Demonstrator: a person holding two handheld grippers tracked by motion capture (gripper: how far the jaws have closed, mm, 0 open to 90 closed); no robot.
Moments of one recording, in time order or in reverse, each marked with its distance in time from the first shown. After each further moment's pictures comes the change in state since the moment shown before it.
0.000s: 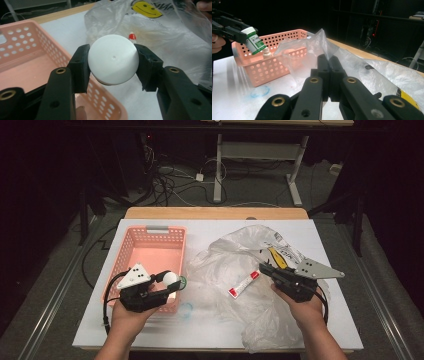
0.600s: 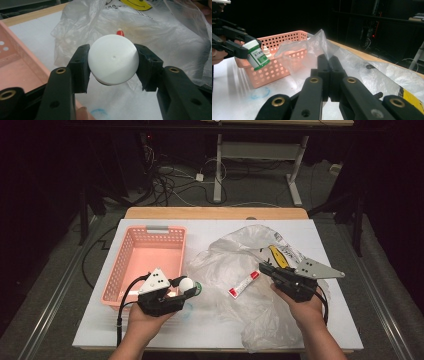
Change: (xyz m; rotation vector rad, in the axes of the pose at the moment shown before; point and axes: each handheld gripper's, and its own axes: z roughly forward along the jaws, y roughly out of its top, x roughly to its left) left arm -0.022 -0.001 0.030 0.024 -0.044 0.033; right arm 0.002 0.002 0.000 -0.005 0.001 -0.003
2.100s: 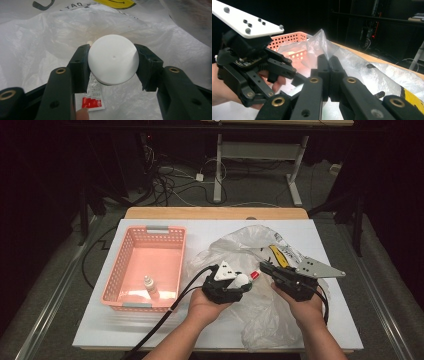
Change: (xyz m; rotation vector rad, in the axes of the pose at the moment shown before) left arm -0.044 0.039 0.140 0.076 -0.097 0.071; right arm -0.004 -0.001 0.000 -0.008 -0.002 0.009
